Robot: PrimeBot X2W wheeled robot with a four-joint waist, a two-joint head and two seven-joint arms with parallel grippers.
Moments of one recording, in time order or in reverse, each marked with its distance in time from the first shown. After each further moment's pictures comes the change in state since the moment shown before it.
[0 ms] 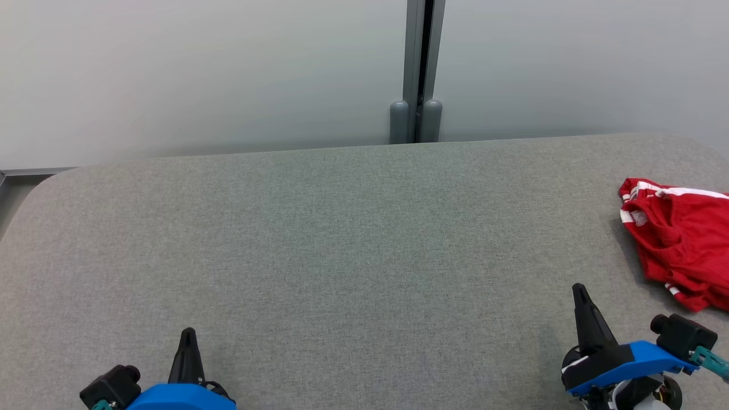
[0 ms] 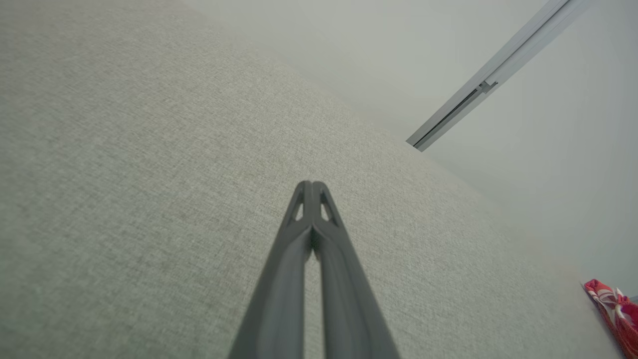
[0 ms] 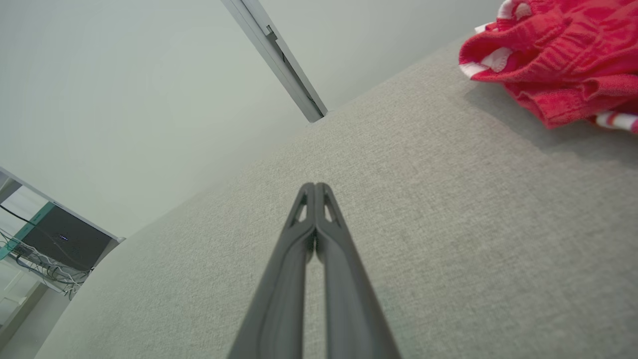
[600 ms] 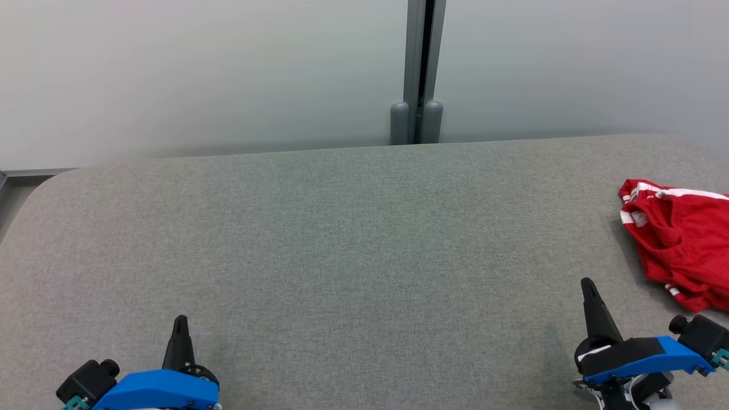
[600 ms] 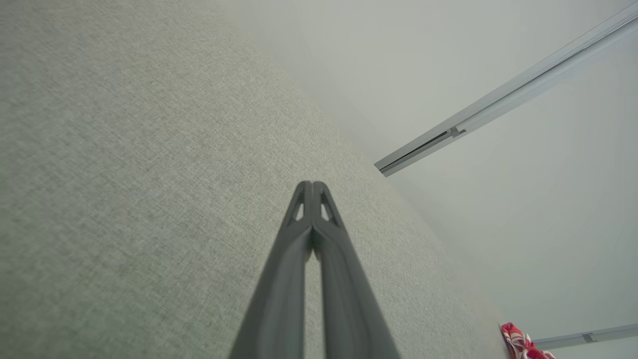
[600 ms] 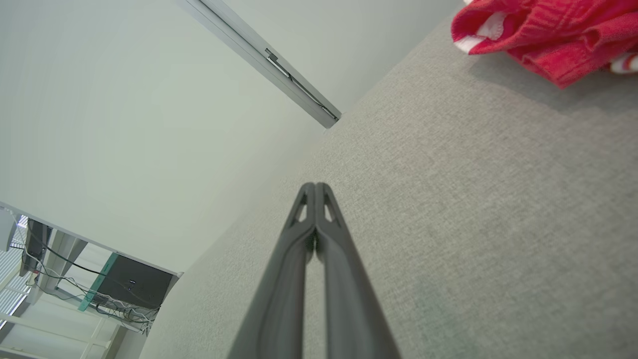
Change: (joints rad) left arm -0.022 0.000 0.037 -0.039 -0.245 -0.027 0.066; right arm 0.003 0.000 -0.020 -0.047 0.257 0.000 0.065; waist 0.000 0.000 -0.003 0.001
